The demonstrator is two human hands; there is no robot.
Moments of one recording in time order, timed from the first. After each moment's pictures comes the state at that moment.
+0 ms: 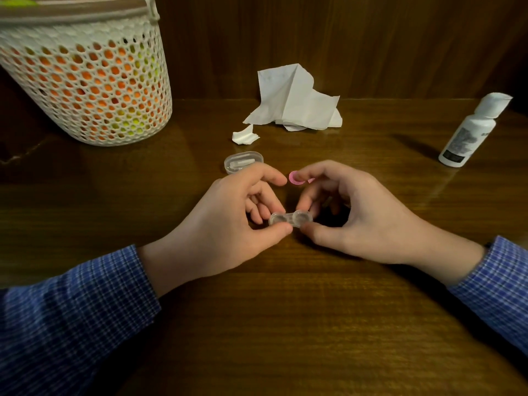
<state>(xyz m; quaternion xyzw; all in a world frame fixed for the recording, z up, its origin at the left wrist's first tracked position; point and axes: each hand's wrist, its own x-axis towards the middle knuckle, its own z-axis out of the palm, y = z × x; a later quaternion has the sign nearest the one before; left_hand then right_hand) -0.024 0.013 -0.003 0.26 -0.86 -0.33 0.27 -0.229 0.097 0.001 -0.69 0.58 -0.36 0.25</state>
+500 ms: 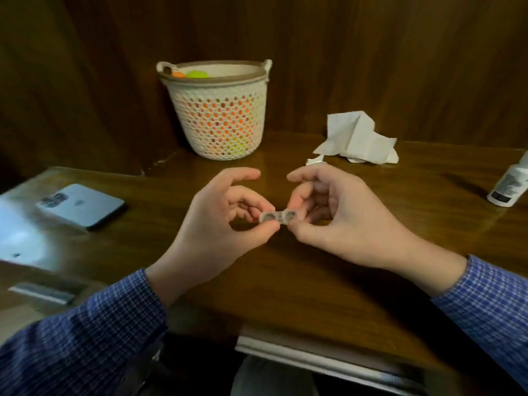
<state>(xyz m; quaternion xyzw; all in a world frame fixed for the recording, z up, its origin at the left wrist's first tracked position) 0.105 0.075 0.035 0.34 -0.77 -0.32 0.44 -0.107 0.112 0.054 -0.72 0.48 -0.41 0.28</state>
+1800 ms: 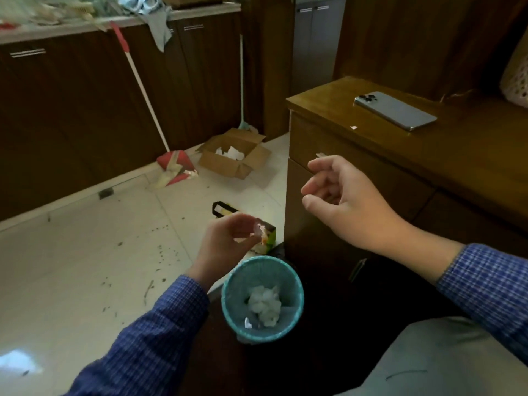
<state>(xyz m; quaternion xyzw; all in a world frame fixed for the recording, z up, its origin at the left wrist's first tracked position) 0.512 0.281 -0.166 0.67 -0.53 -0.16 0.49 0.289 0.180 -0.034 -0.81 0.30 -0.29 0.40</state>
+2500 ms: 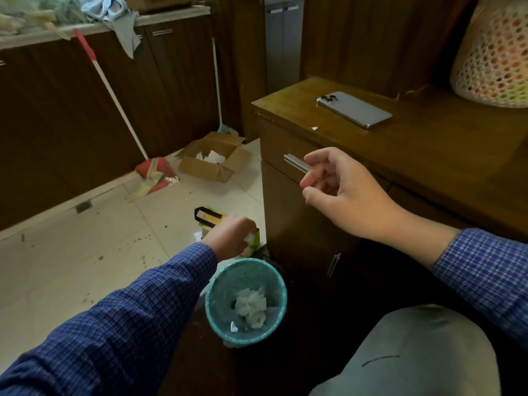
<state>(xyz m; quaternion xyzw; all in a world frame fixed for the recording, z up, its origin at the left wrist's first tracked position) 0.498 0.200 -0.175 0.72 -0.69 -0.10 0.06 0.242 0.156 -0.021 -0.82 0.32 -0.30 0.37</state>
